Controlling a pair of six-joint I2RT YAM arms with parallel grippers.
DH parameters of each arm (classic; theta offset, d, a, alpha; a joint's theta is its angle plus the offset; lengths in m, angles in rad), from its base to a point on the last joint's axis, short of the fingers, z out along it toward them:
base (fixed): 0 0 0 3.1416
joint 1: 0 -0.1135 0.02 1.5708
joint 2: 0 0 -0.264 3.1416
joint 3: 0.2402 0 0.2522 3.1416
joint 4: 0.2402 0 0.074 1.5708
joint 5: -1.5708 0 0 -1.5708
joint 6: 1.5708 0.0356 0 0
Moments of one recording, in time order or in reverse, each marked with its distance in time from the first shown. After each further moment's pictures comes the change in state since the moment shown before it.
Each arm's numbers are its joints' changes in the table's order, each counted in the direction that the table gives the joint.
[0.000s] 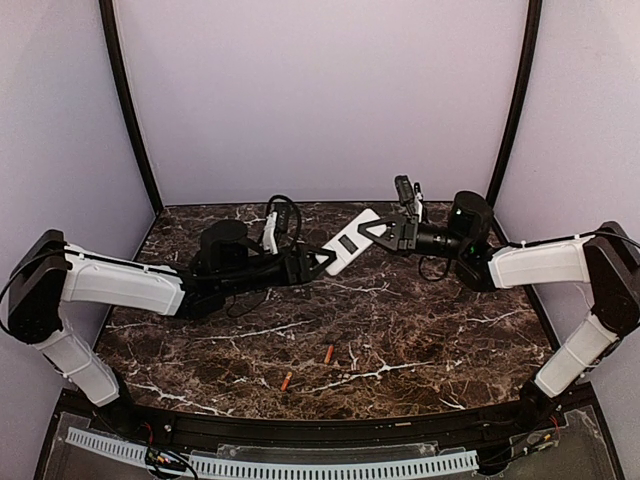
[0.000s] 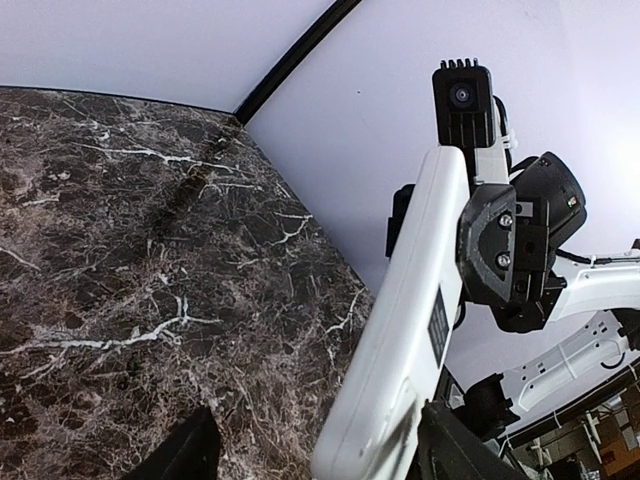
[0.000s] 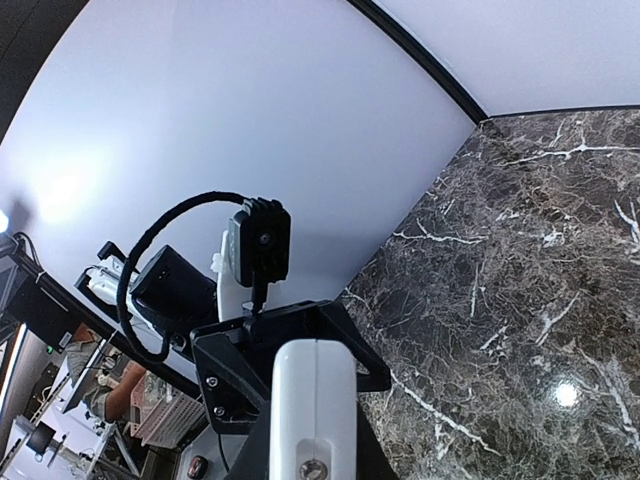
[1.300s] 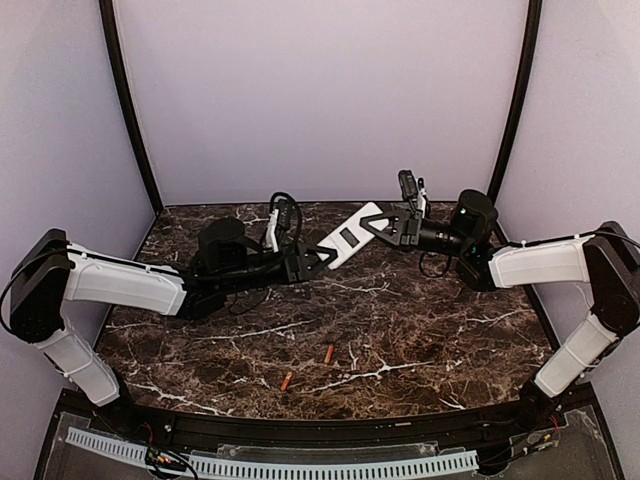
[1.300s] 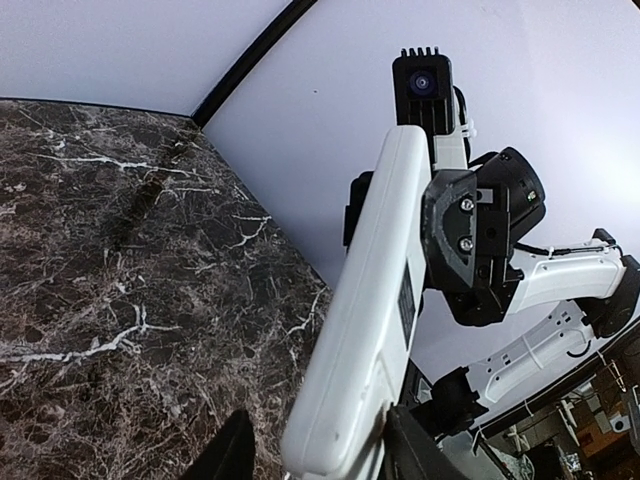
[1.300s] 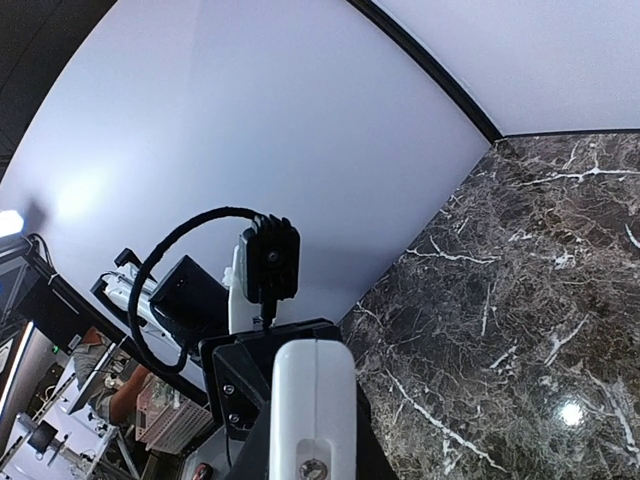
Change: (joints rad) left arm -0.006 0.018 0.001 -0.087 -0.080 -0.023; right arm 0.005 0.002 0.000 -0.080 0.007 0.040
